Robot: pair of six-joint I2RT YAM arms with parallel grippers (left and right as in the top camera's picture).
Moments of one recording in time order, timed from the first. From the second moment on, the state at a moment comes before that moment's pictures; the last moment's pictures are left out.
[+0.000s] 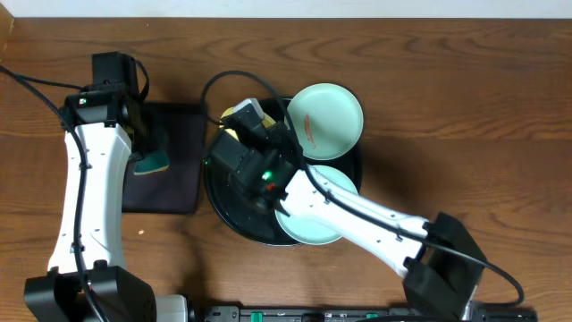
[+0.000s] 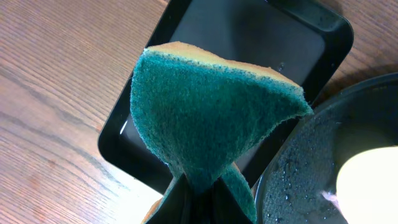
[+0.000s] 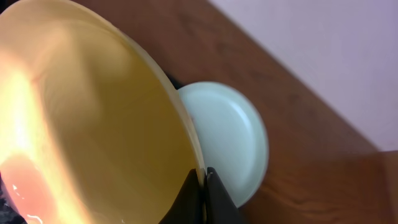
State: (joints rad) left arm 0.13 1.55 1.42 -1.16 -0.16 -0.34; right arm 1.03 1.93 1.63 -0.75 0.86 0.22
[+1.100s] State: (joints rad) left arm 0.13 1.55 1.42 -1.16 -0.16 -0.34; right arm 1.05 1.72 1.61 -0.72 0.90 0.13
